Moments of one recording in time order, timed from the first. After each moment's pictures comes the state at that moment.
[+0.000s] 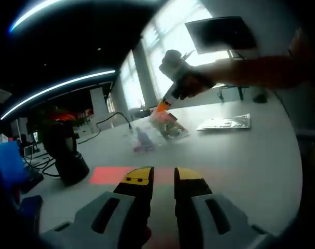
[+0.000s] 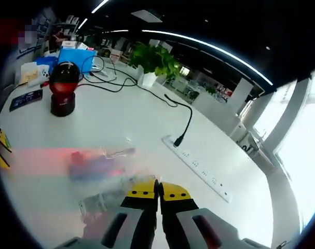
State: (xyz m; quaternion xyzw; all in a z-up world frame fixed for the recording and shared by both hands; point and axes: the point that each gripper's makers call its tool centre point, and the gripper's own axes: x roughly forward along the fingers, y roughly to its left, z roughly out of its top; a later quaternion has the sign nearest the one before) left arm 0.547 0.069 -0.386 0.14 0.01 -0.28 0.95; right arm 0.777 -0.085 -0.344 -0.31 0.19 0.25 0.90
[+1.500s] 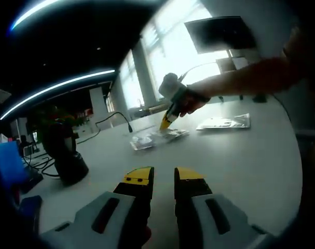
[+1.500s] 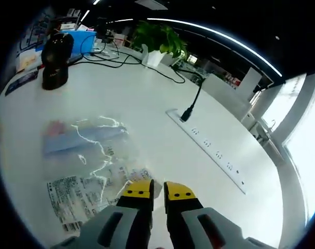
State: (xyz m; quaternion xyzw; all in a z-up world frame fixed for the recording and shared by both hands) left arm 0.547 0.069 -0.387 0.14 0.01 -0.28 0.95; right arm 0.805 -0.104 -0.409 -0.30 0.25 0.27 0.88
